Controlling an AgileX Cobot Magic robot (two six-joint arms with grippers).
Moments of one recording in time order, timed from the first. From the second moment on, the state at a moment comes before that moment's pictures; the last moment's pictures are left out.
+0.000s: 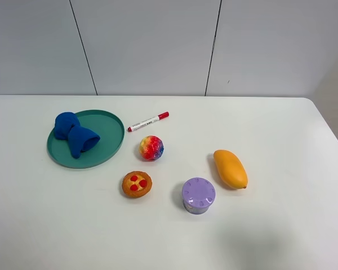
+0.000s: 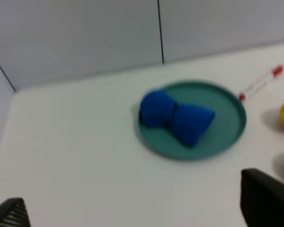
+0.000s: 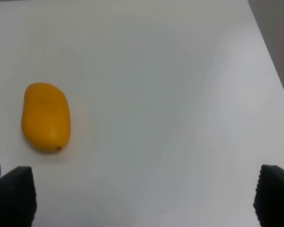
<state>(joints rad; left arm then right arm) -0.17 0.20 -0.92 0.21 1.22 -0.02 0.05 0.00 -0.50 -0.05 1.06 0.12</state>
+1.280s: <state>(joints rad) -0.17 -0.01 -0.51 0.07 1.07 -0.19 0.05 0.00 -0.50 -0.05 1.06 0.12</state>
